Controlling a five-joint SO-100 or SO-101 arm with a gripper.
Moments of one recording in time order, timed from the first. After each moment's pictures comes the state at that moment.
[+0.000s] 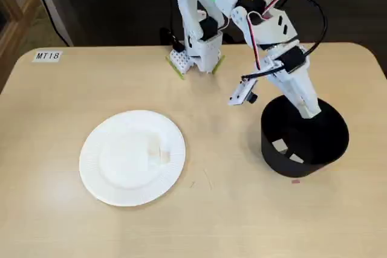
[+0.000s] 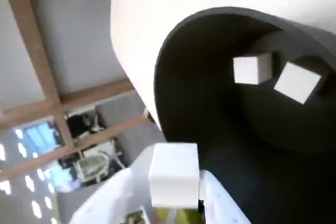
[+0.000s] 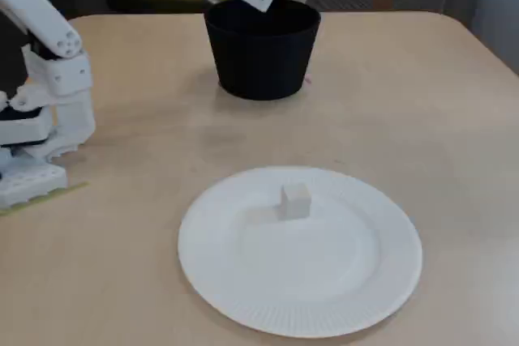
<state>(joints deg) -38.0 119.4 120.8 35.2 0.7</state>
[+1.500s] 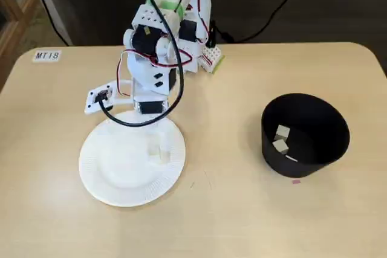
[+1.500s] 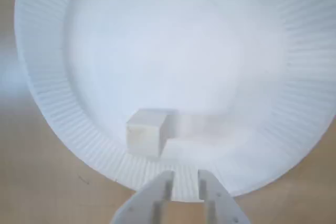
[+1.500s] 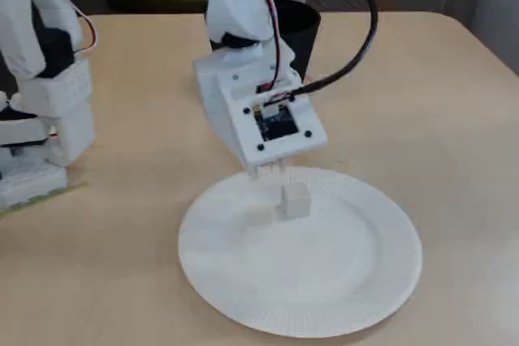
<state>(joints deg) 20.1 97.8 106.6 66.2 -33.7</state>
